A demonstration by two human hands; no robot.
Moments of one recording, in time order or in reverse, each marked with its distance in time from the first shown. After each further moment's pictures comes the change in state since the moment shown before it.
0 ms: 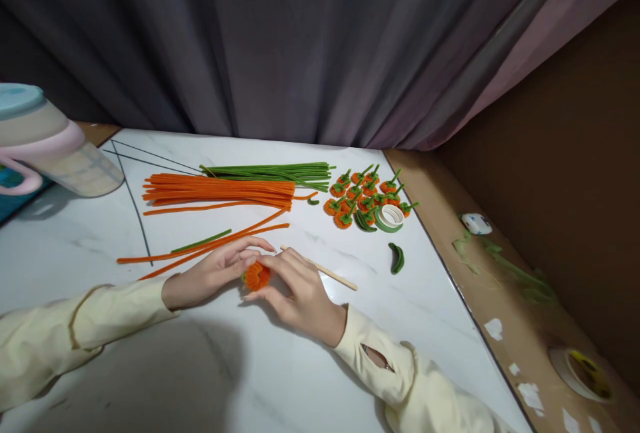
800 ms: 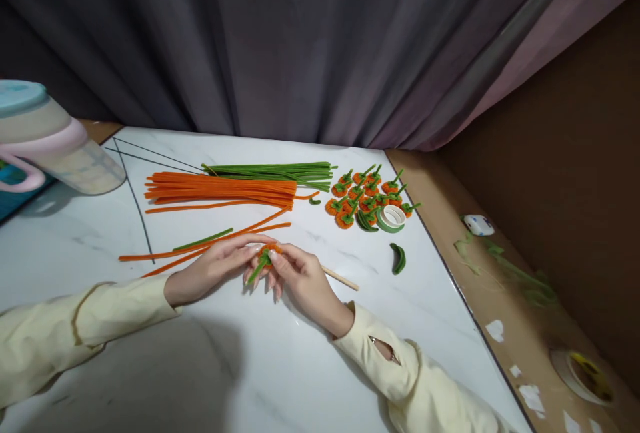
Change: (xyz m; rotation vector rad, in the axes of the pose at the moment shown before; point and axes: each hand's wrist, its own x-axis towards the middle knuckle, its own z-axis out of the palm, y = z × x) left_hand 0.004 -0.002 -0.001 0.011 0.093 -0.005; right_hand 0.010 0.001 0.001 0.773 -0.120 0.683
